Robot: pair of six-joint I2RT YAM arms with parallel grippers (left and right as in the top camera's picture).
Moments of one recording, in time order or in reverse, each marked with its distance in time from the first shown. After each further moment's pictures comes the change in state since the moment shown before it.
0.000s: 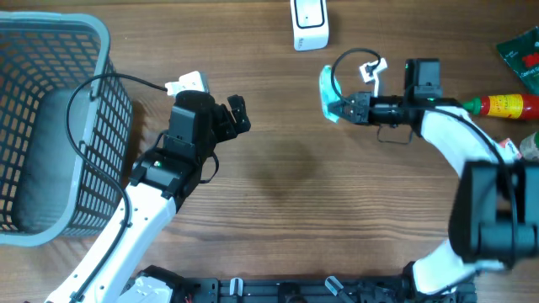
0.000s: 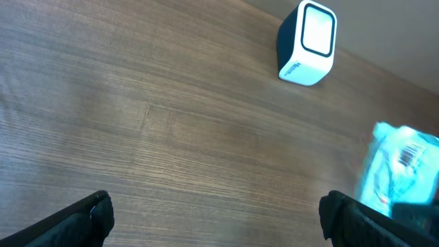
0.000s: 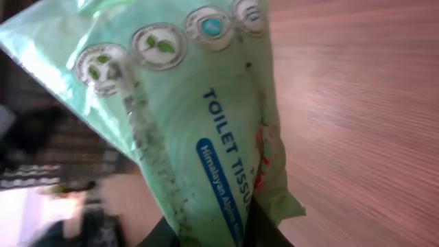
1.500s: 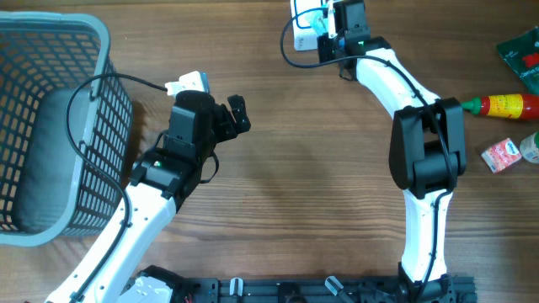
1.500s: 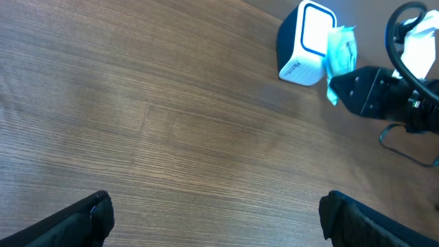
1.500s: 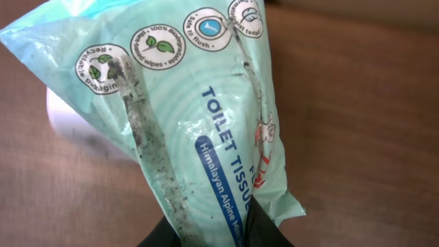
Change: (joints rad) left arm 0.000 0.000 0.000 -0.001 0.000 0.000; right arm 0.252 0.538 0.740 0.039 1.033 -0.081
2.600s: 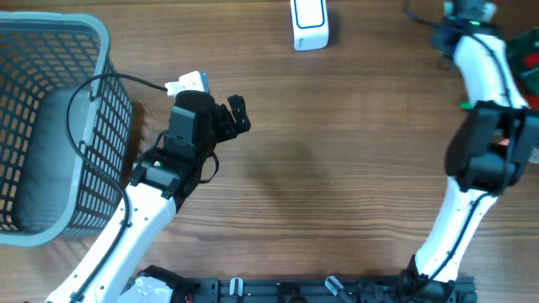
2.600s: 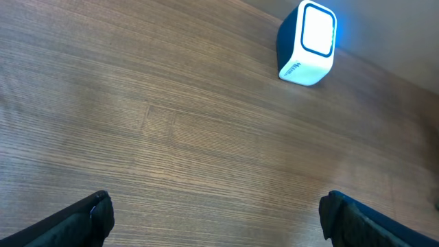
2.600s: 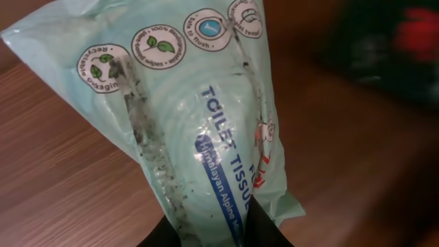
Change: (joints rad) left arm 0.000 0.000 0.000 0.000 0.000 0.000; right arm -0.460 0.000 0.147 -0.275 0.214 0.341
